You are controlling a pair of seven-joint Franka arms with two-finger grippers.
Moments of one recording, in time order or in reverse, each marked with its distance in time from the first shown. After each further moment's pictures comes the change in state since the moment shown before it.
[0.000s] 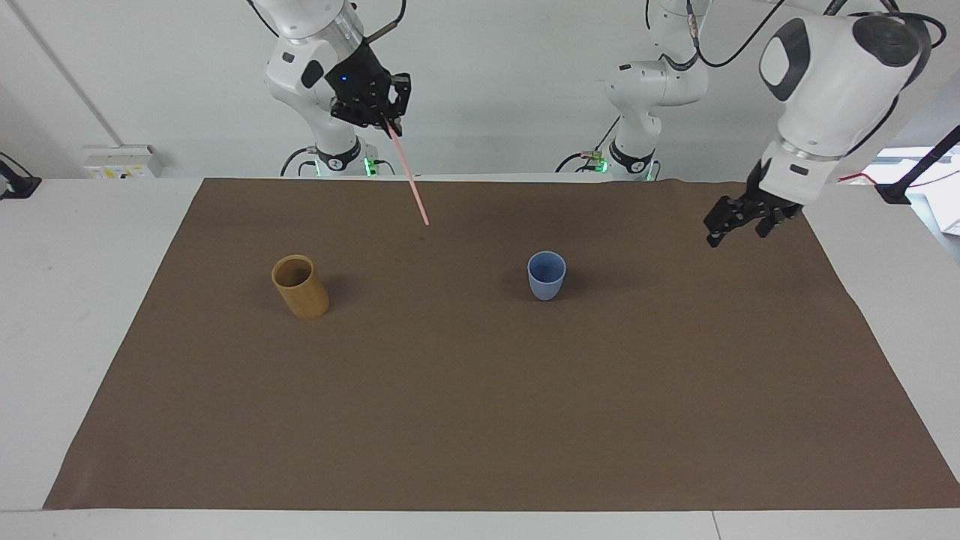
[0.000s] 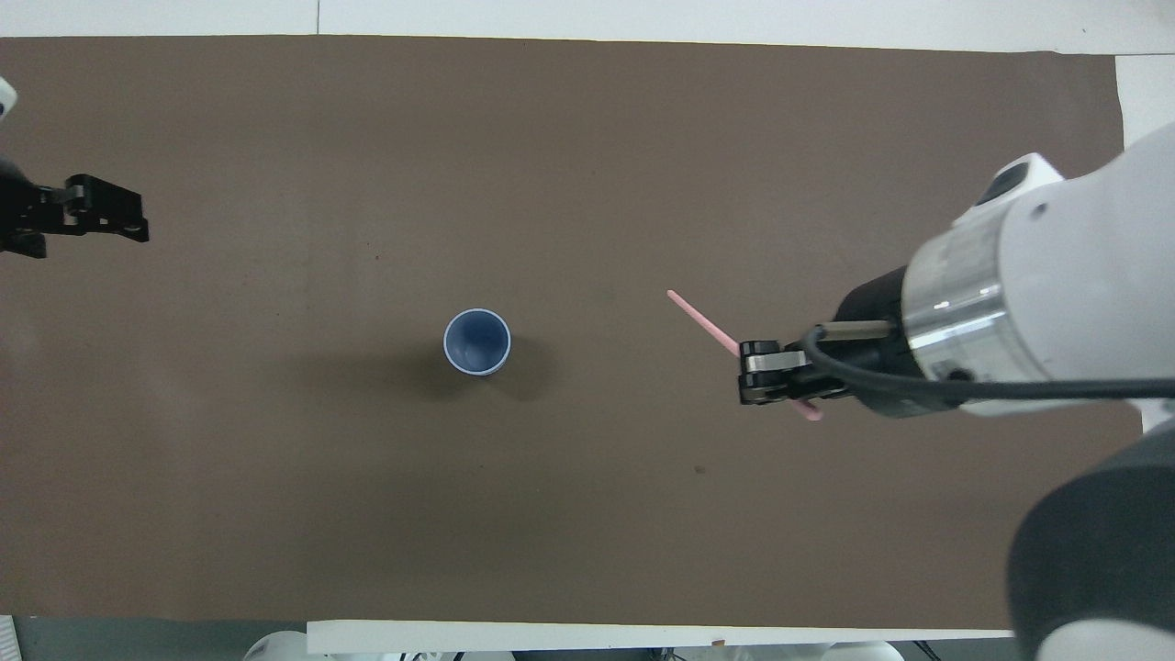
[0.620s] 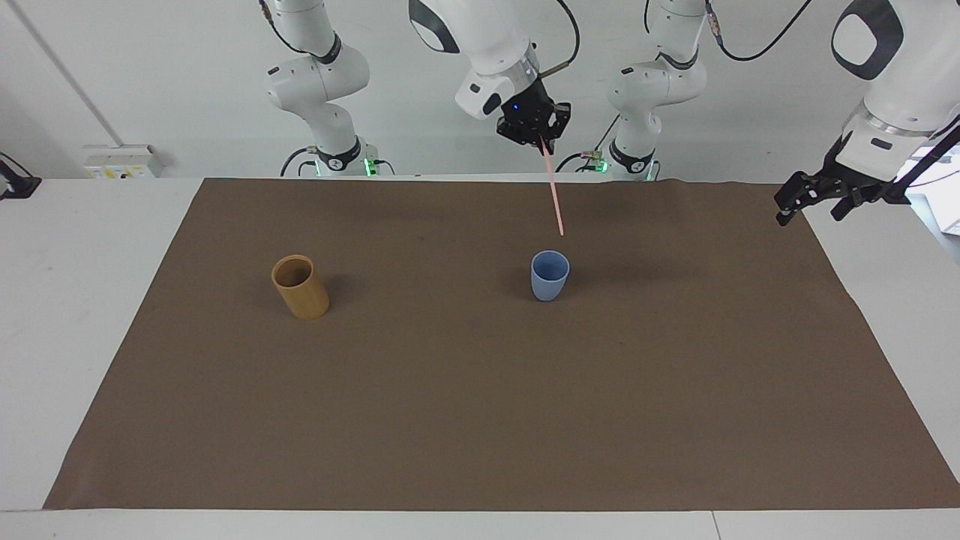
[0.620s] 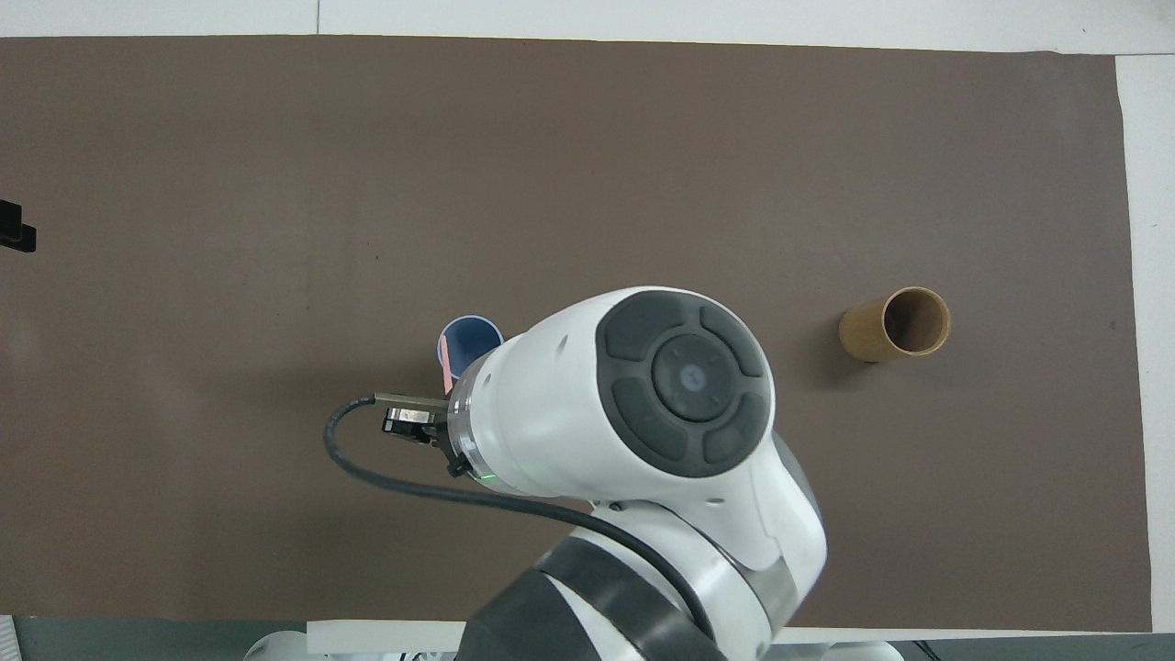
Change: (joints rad) left arm 0.082 0.000 -0.004 0.102 0.011 -0.109 0.145; right arm 0.383 0.210 0.013 -0.073 -0.004 0.478 0.436
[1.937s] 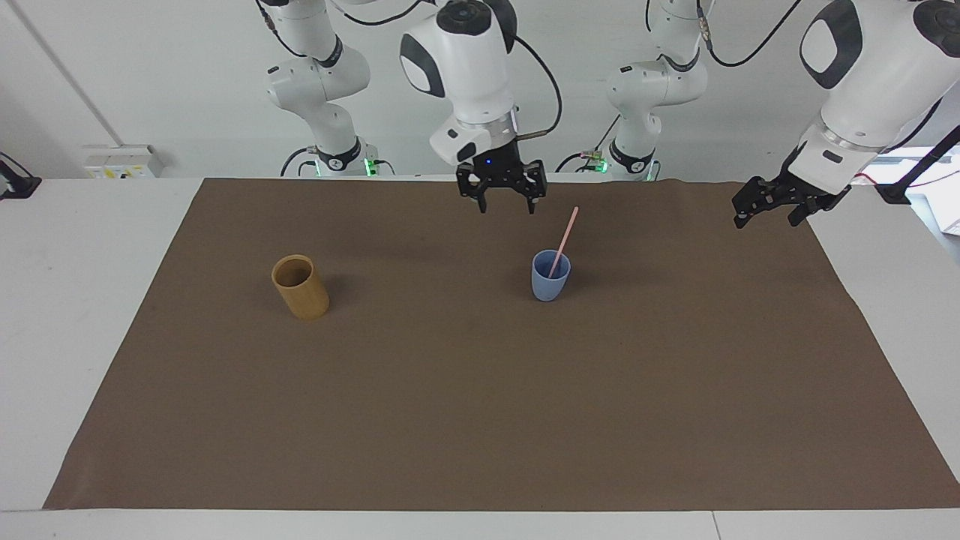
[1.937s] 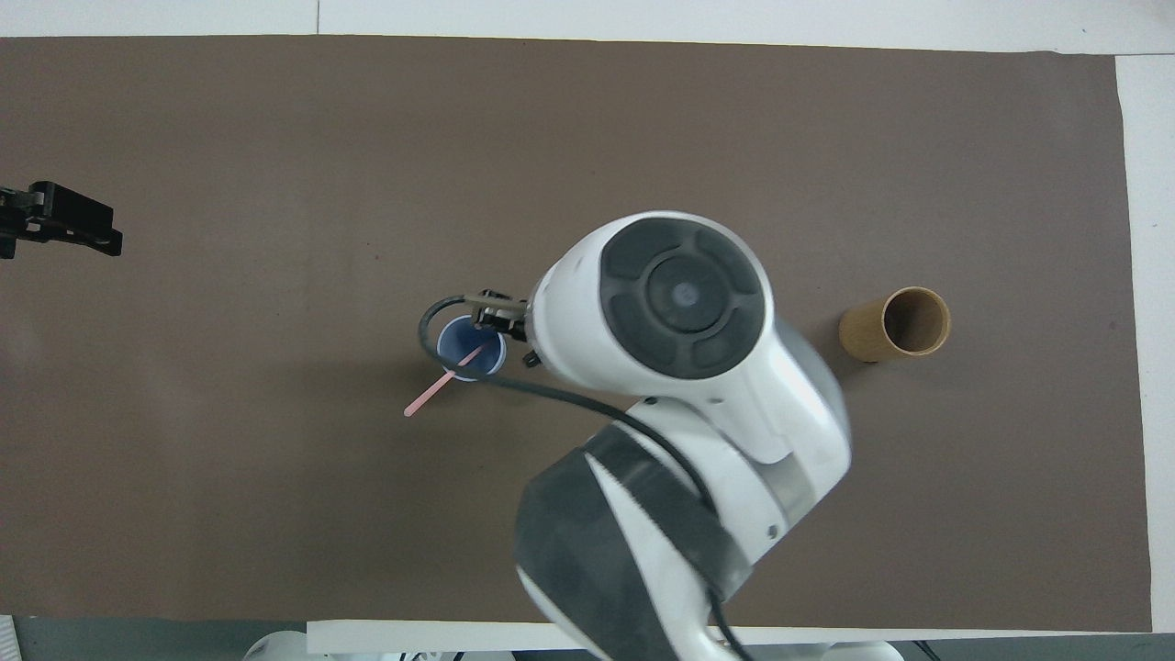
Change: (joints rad) left arm -0.081 0.041 -0.020 0.020 -0.034 -0.046 -0.071; right arm -0.148 0.010 -0.024 0.059 -0.328 -0.090 -0.034
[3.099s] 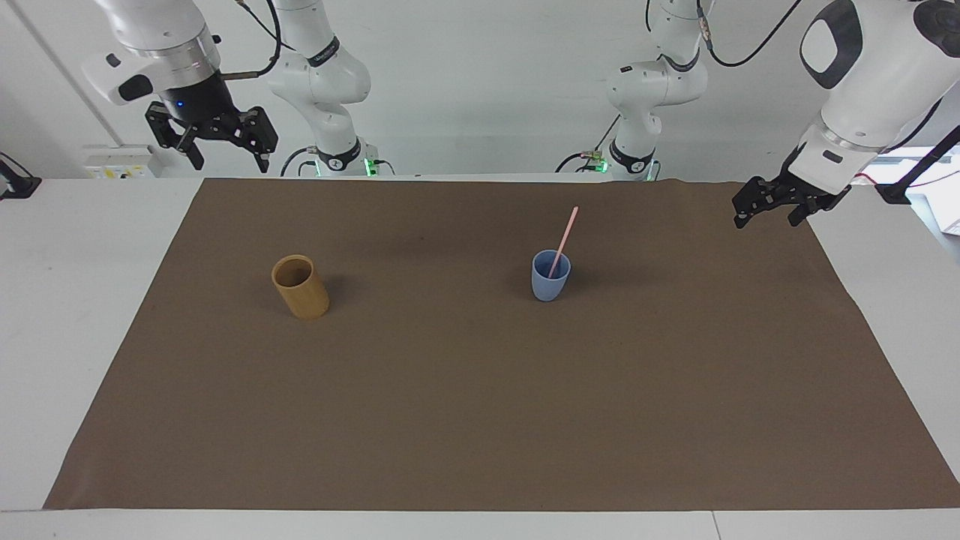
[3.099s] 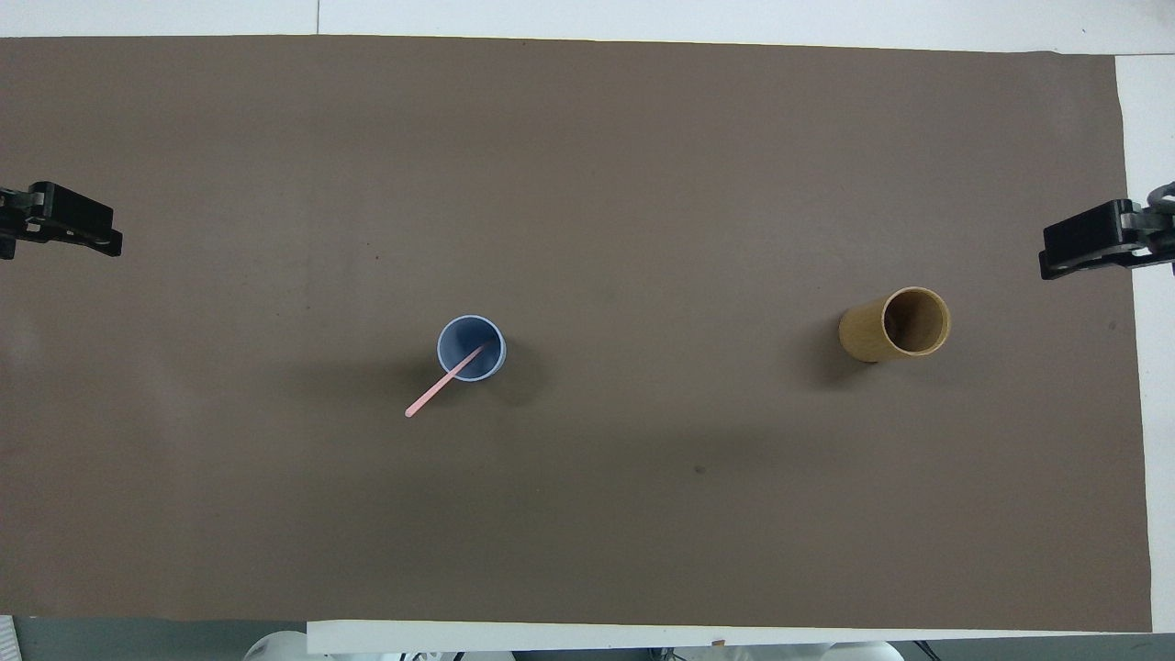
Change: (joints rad) left arm 0.000 0.000 0.000 0.000 0.000 -0.001 0.000; right arm -0.414 -0.112 -0.135 0.213 -0.154 -0.551 -0.760
